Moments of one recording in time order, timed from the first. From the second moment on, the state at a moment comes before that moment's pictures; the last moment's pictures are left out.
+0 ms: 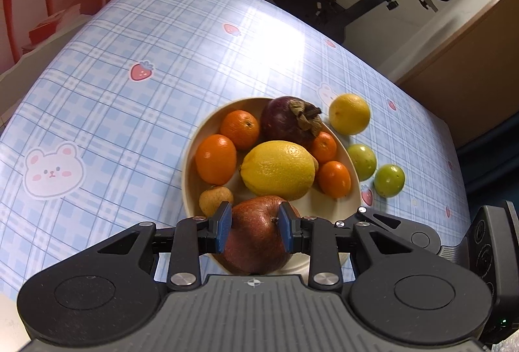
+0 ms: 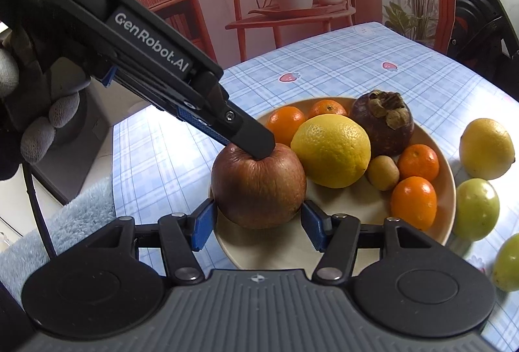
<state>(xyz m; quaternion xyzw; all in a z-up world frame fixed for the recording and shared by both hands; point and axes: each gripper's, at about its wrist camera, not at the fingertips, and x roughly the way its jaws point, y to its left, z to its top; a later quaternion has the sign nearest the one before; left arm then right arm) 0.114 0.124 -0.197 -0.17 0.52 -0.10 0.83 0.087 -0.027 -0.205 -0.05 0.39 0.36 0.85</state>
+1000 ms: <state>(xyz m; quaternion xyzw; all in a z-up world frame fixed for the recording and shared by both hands) 0.121 0.061 -0.150 -0.10 0.44 -0.09 0.89 0.065 -0.135 -0.172 -0.03 0.30 0.23 0.92</state>
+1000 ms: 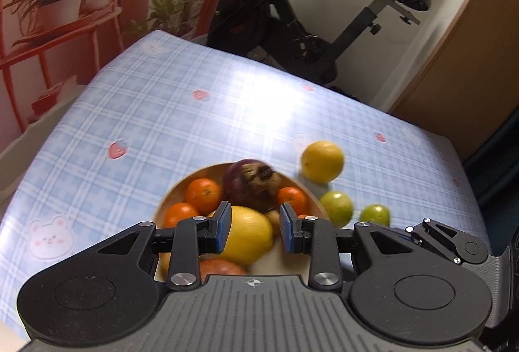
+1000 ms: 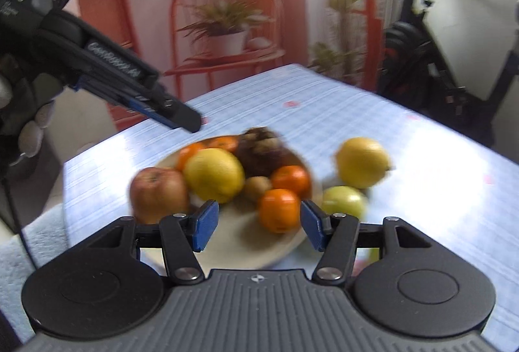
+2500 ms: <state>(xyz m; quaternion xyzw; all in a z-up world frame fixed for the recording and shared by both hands) 0.175 -0.045 -0.203 0.01 0.47 -0.21 0.86 0.067 -0.227 -0.213 0.02 0.31 0.14 0.94</state>
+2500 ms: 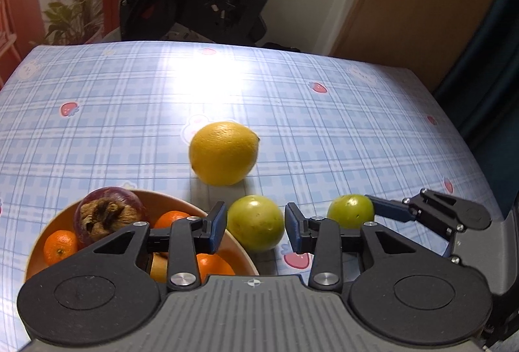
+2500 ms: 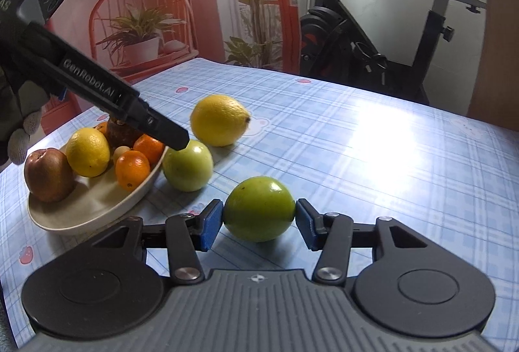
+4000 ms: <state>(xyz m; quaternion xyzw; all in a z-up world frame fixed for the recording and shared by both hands) 0.164 -0.080 -0.218 0.10 0.48 -0.21 0.85 0.051 -0.245 -0.214 0.05 0.30 0.10 0.95</state>
